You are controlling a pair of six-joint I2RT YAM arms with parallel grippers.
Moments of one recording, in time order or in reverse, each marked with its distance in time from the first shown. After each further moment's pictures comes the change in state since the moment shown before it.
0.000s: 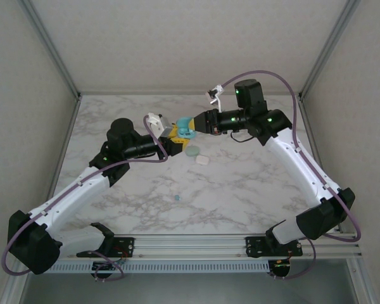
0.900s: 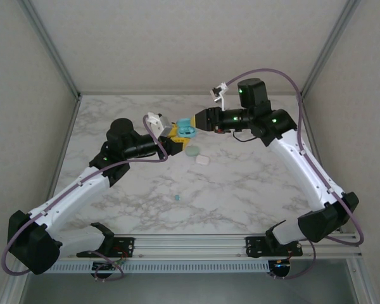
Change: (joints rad) left arm -0.003 0.000 0.000 0.015 -0.012 -0.008; right arm 0.002 -0.043 0.016 -0.029 0.108 0.019
